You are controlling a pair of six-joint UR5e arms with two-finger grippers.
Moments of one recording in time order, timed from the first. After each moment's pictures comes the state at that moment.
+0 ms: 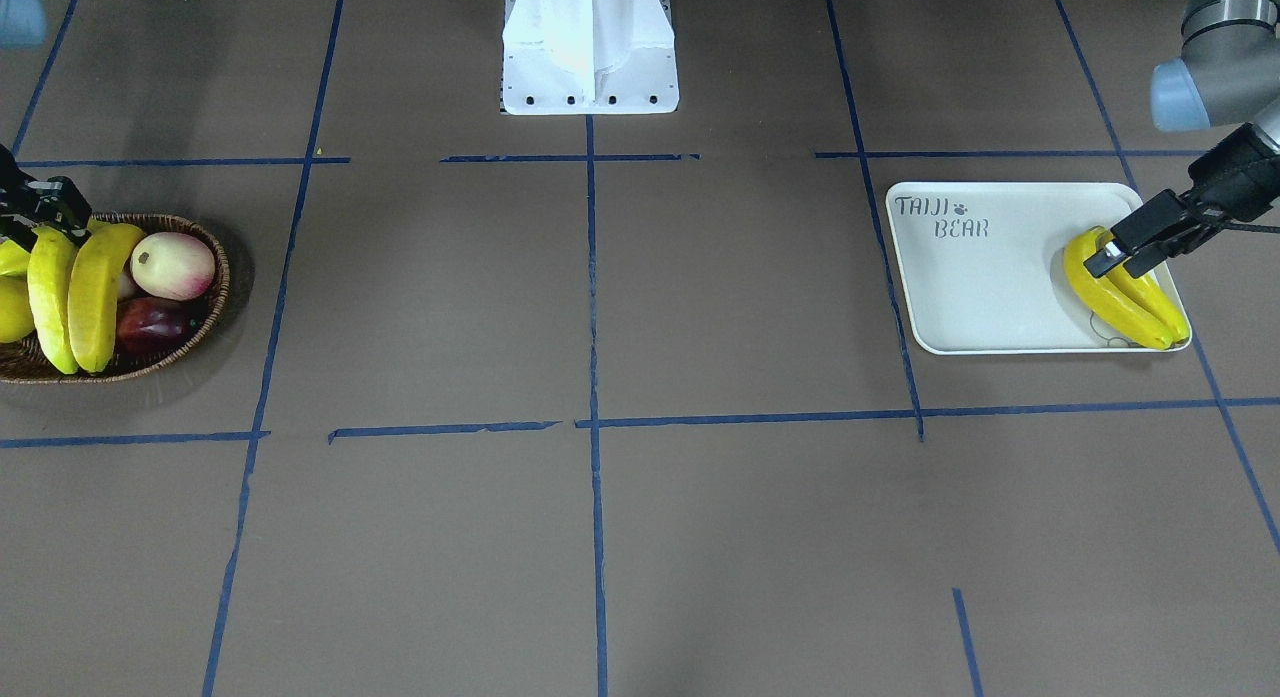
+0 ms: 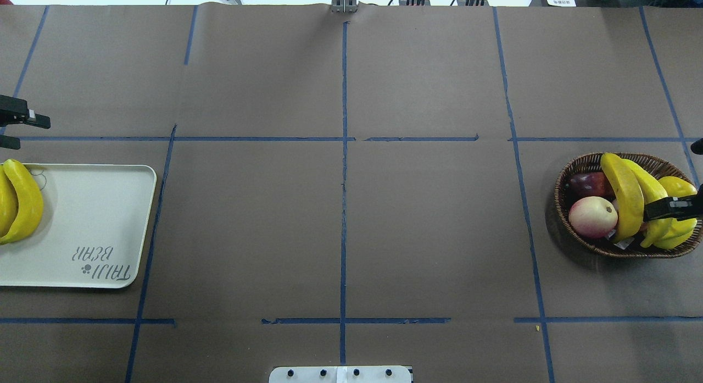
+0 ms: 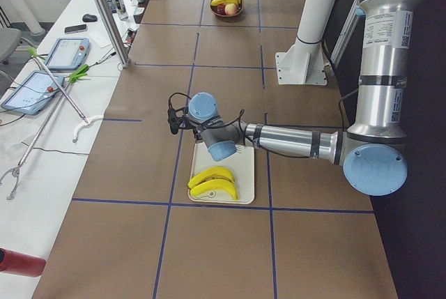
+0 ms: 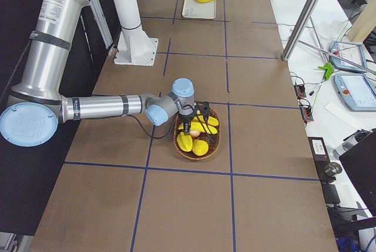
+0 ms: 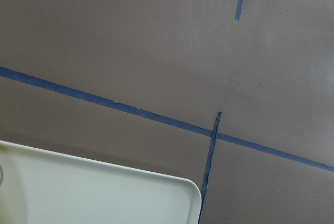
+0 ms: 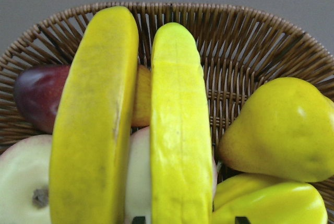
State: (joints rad) left arm -1.21 -1.57 -1.62 -2.55 -2.46 -1.27; right arm 0.98 -1.87 1.86 -0.99 2.15 0.78
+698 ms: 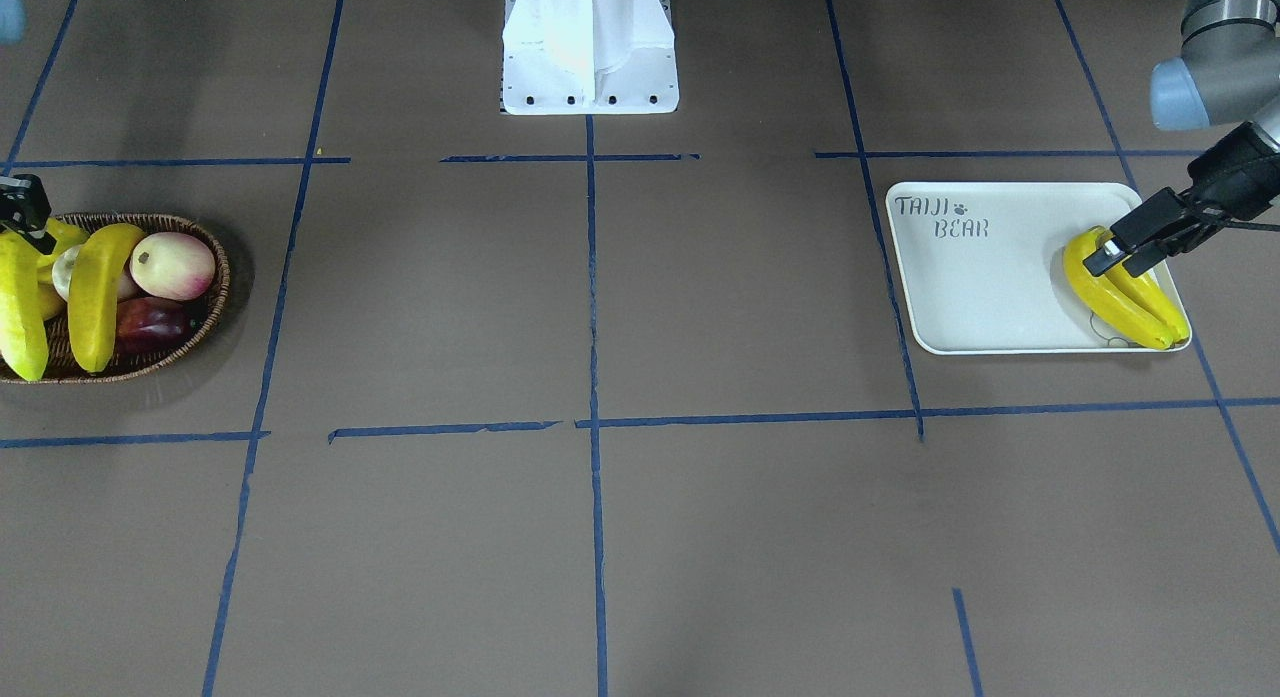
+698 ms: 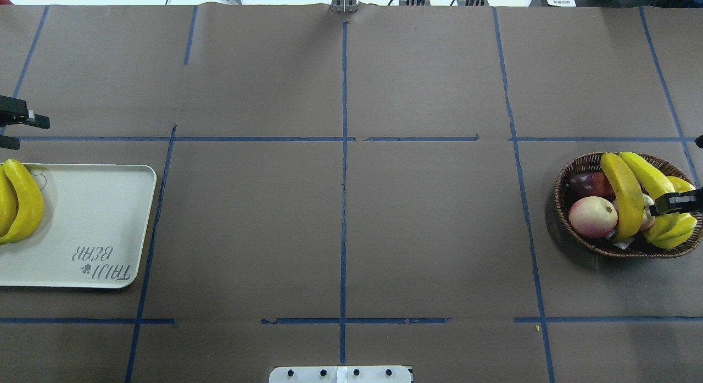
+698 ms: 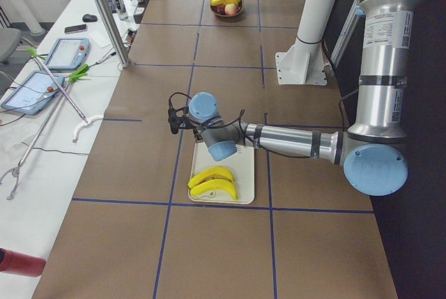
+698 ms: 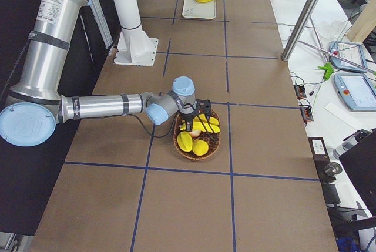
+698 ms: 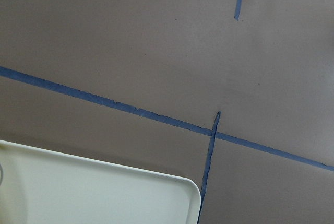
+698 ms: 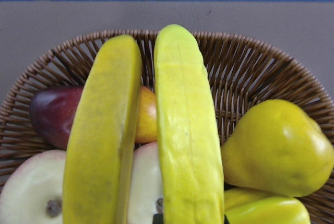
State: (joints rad) left arm -1.21 -1.57 -1.62 -2.55 -2.46 -1.27; right arm 1.12 -1.86 1.91 -1.00 2.19 0.69
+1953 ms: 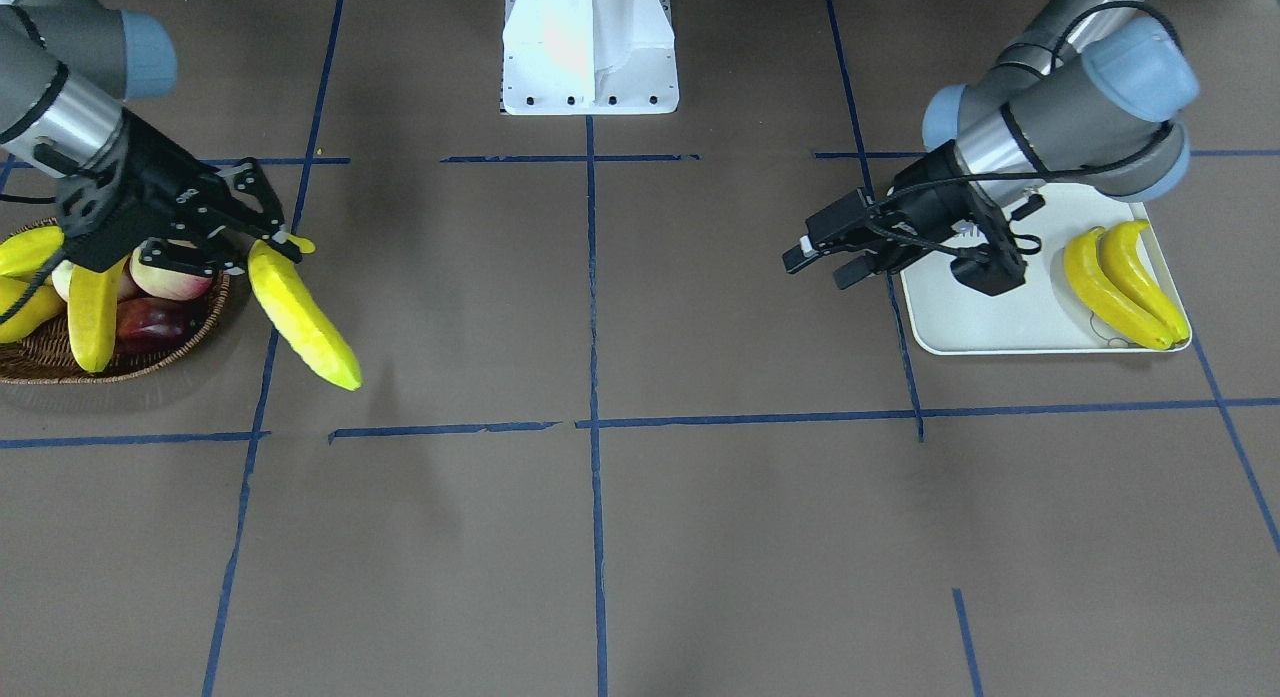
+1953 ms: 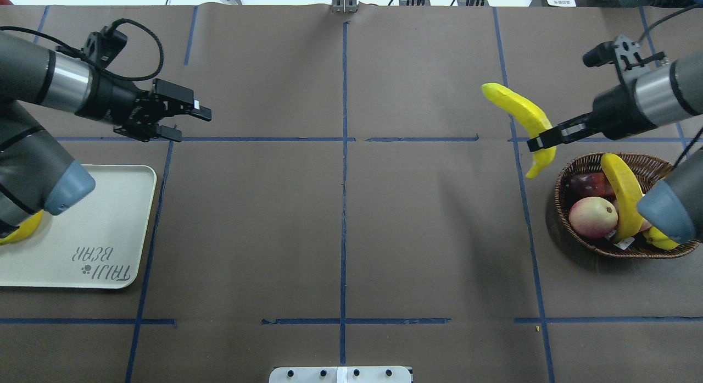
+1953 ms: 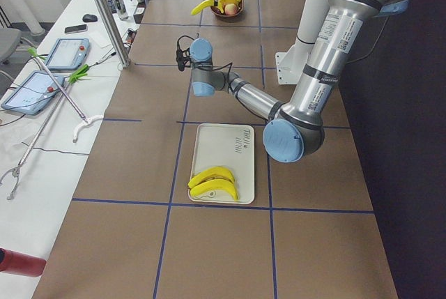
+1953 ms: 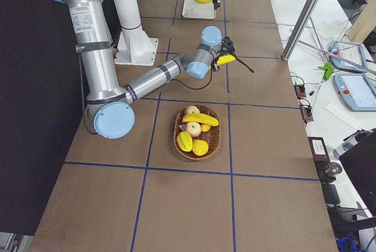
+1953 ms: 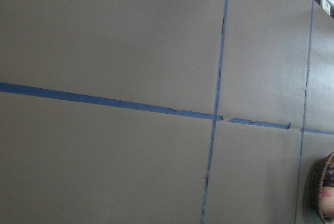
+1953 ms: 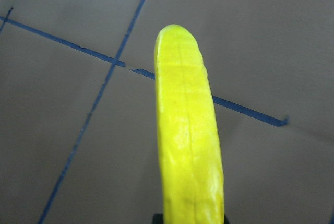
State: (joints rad) left arm -0.84 -1.98 -1.61 -2.61 -2.25 -1.67; right arm 0.92 -1.32 1.86 -0.99 2.34 0.79
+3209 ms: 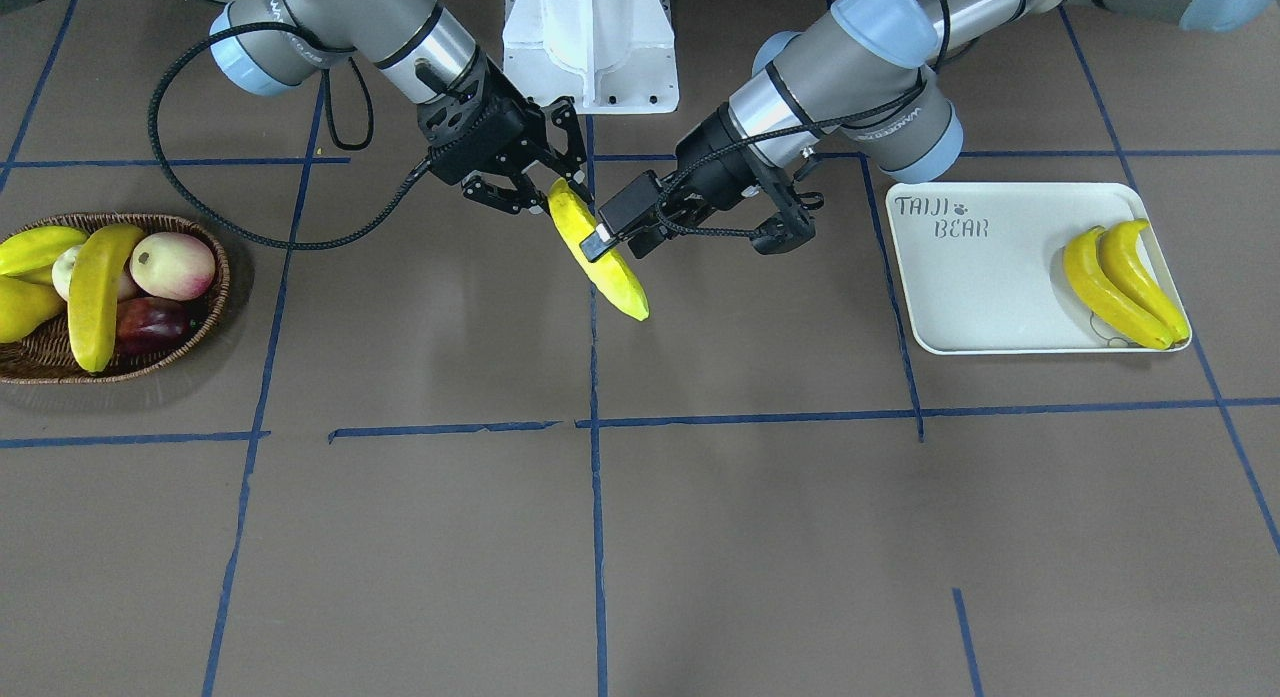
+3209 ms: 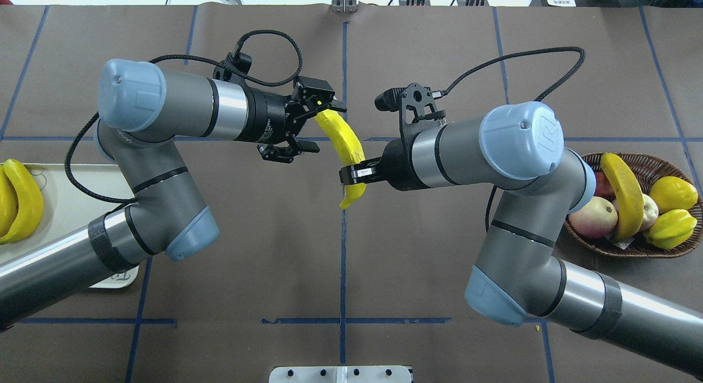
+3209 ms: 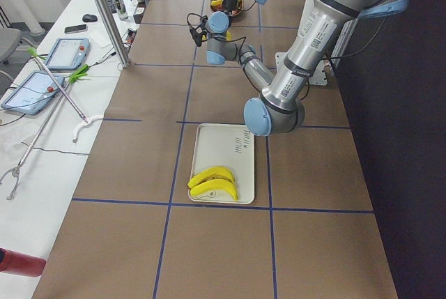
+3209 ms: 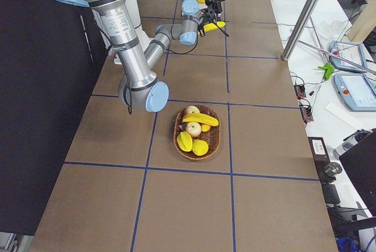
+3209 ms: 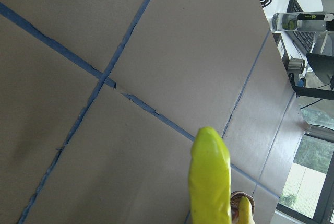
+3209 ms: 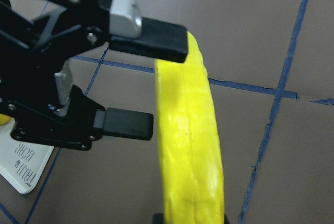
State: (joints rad) left arm -0.66 -2.19 -1.60 -2.53 -1.96 -2.08; right arm 0.54 -1.05 1.85 -1.00 1.87 1.09
